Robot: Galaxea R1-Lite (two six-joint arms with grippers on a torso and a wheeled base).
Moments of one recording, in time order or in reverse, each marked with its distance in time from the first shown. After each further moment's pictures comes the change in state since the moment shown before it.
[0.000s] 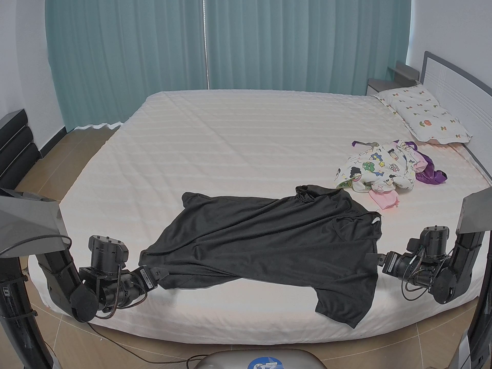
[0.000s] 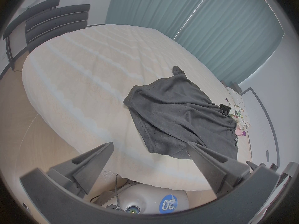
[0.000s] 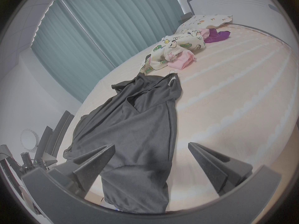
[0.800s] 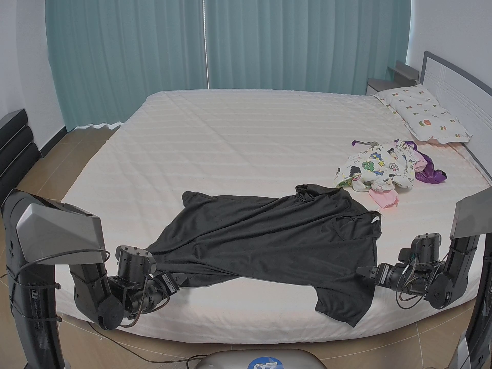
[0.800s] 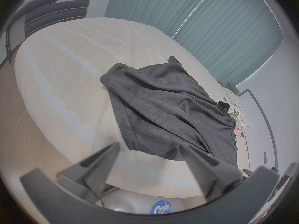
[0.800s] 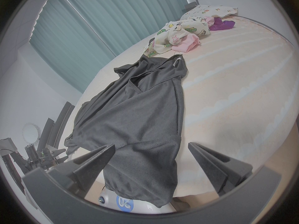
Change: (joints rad) left arm -0.106 0.177 -0.070 -0.136 0.045 -0.098; right arm 0.054 0.020 0.021 0.043 0.009 -0.003
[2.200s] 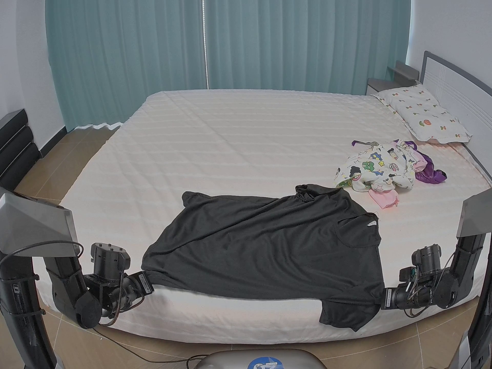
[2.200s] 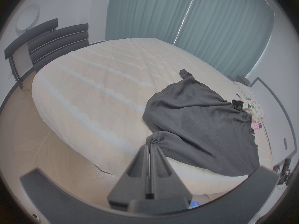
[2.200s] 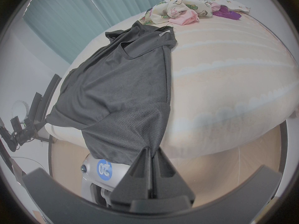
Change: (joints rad) left arm 0.114 -0.111 0.128 0.003 0.113 0.239; right arm -0.056 -0.055 0.024 0.332 -0.009 -0.256
